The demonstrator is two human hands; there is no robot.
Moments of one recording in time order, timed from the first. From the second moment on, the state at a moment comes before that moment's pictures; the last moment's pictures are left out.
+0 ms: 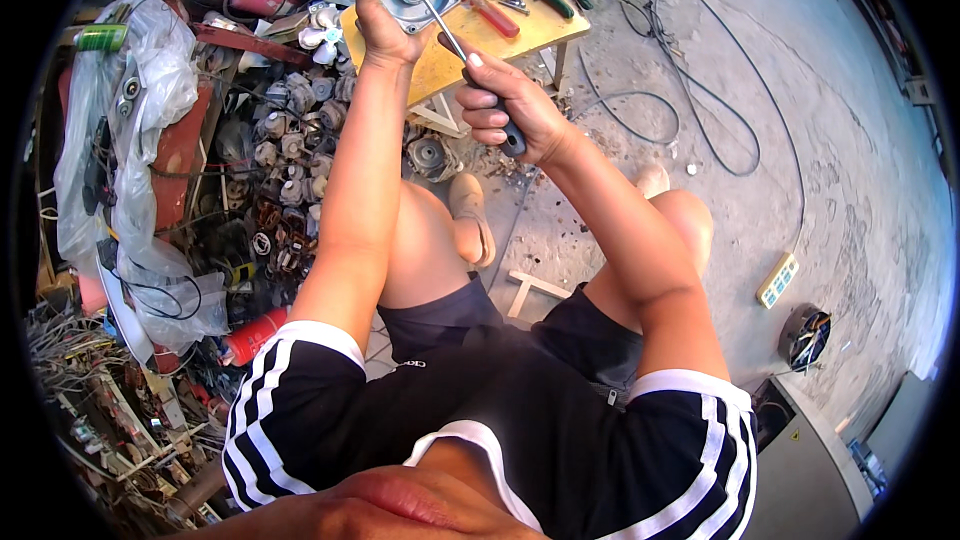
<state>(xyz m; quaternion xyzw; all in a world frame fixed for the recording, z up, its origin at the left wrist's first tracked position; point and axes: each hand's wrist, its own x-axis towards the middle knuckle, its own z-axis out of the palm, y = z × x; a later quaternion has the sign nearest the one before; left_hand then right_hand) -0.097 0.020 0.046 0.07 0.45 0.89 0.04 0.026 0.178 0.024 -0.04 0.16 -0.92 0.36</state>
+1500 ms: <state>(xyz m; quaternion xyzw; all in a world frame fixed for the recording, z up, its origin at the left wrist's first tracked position) -0.103 0.003 0.057 0.08 0.42 0.90 0.03 0.008 0.186 0.073 0.03 0.34 -0.89 0.31</state>
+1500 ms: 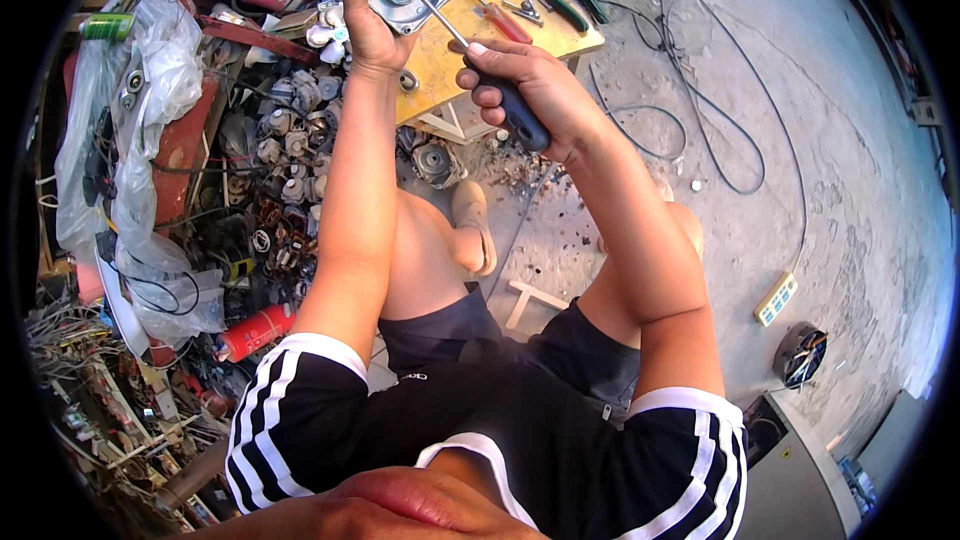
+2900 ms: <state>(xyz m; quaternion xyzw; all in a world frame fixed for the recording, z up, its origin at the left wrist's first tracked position) -0.106 -0.001 0.030 -0.15 0.55 0.82 -0.05 0.001 0.153 -0.016 -0.17 0.92 -0.33 -0.09</state>
